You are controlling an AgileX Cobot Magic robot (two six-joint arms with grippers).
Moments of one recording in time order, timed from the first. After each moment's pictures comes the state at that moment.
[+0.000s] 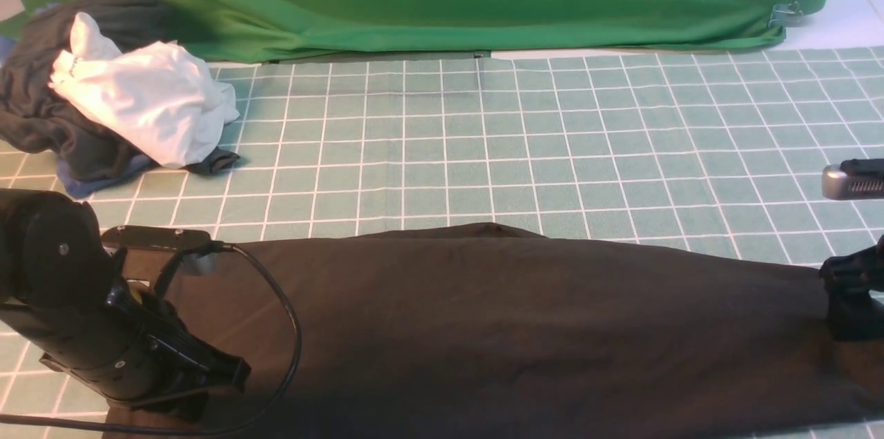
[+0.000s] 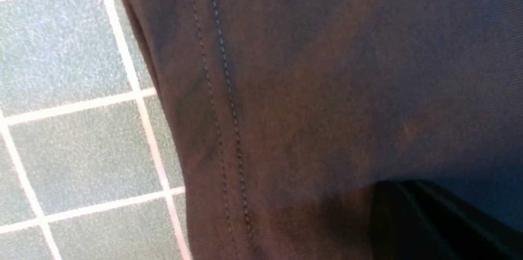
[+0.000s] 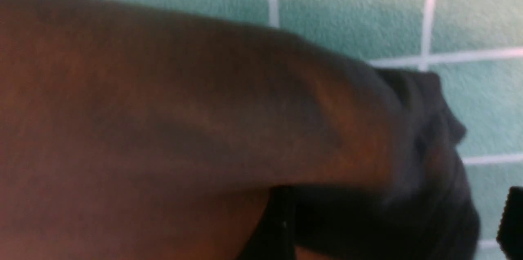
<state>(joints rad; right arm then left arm) -0.06 1.75 -0.98 -0.01 0.89 -0.02 -0.13 1.42 -0.66 -0.11 0.78 0.06</state>
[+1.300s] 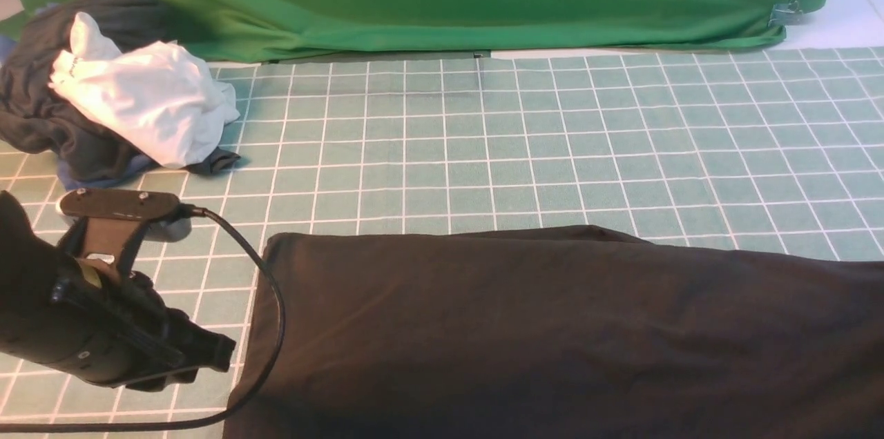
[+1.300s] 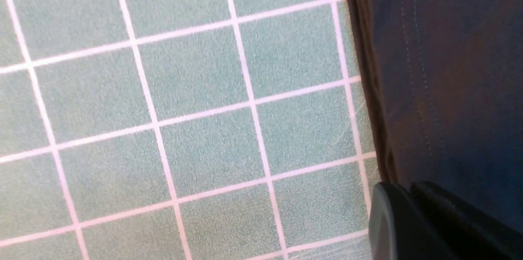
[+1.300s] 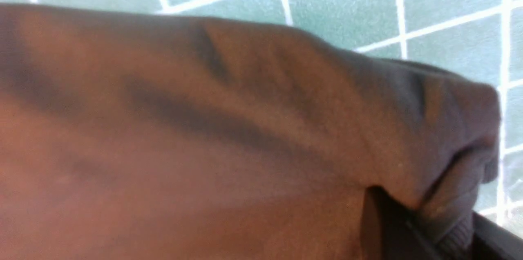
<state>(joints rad) -0.28 1.61 -1.09 -0.03 1.13 -0.06 -0.13 1.22 -0.66 -0.13 0.79 0.08</state>
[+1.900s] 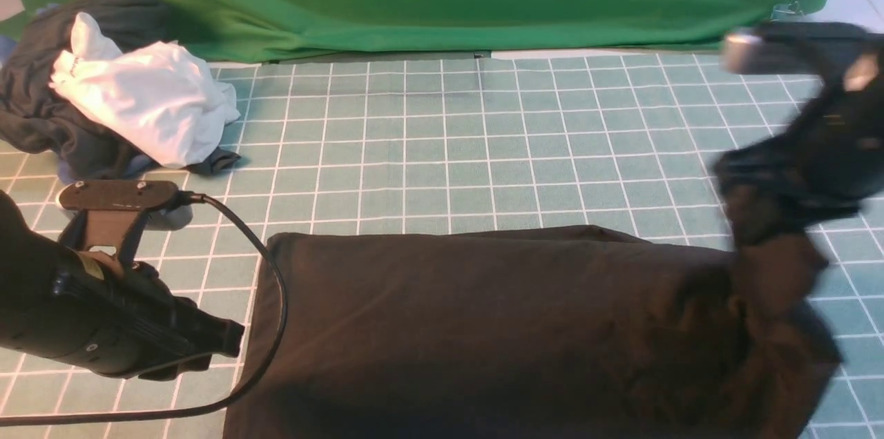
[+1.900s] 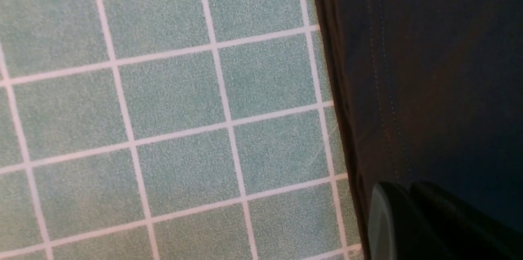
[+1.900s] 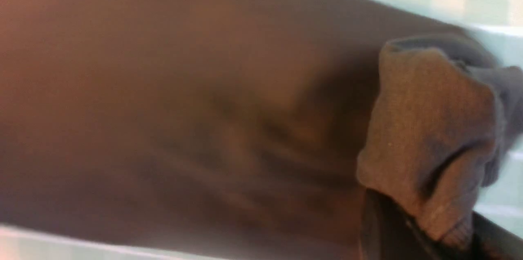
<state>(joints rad) 0.36 1.52 -1.24 0.20 1.13 0.13 -0.13 1.21 -0.66 -0.19 0.75 0.08</state>
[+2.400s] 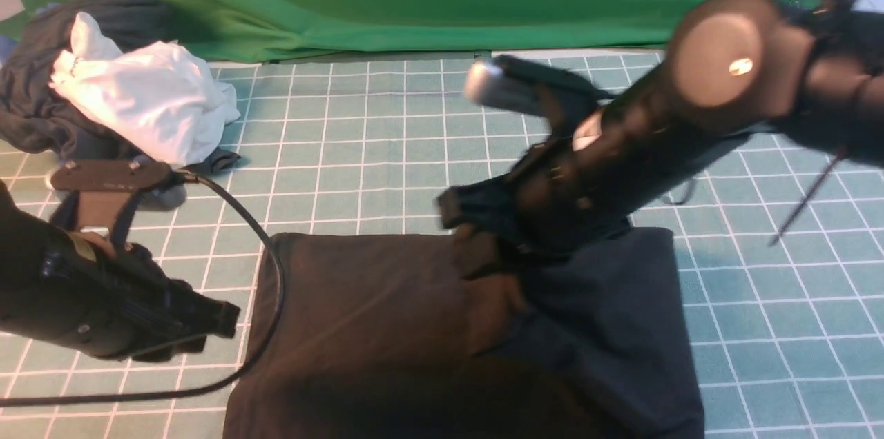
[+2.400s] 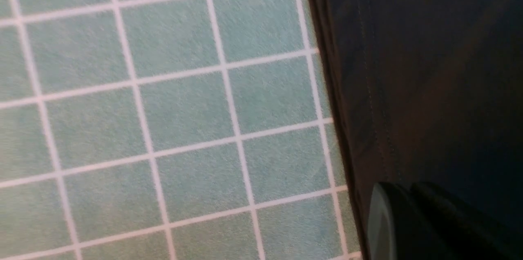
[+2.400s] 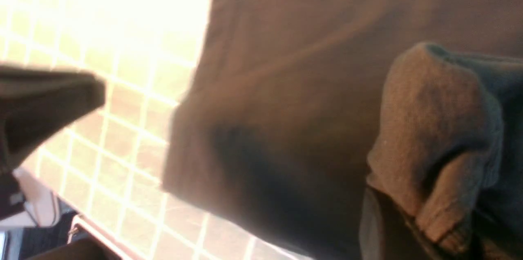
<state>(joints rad) 0.73 1.70 -1.30 0.54 0.78 0.14 -0.13 1.19 -0.71 -0.14 0.79 0.03</state>
